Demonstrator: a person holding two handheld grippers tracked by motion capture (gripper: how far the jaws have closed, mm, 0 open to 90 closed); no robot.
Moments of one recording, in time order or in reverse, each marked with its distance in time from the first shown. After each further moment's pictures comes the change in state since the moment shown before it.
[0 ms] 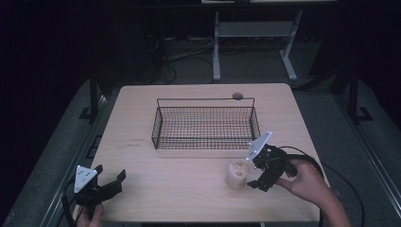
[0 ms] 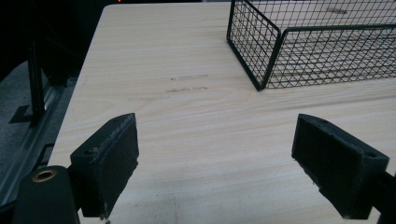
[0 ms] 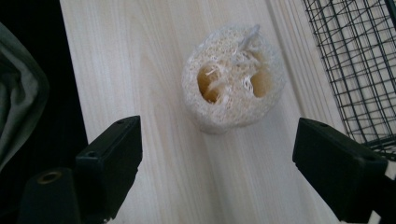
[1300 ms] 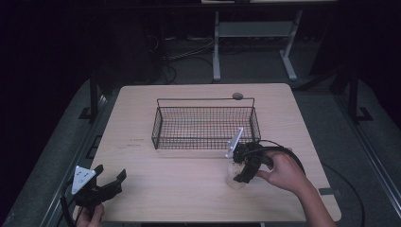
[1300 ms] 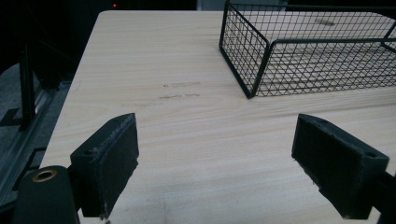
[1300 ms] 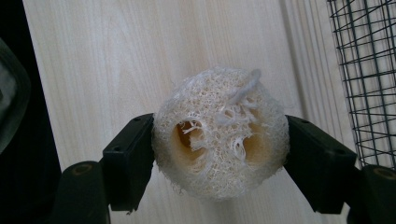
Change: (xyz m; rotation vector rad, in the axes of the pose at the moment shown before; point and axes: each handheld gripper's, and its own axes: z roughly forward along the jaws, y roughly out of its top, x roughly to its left) left arm -0.002 0.003 -0.005 -0.026 -0.021 -0.019; right arm -0.016 0.039 0.041 0.130 0.045 -0.025
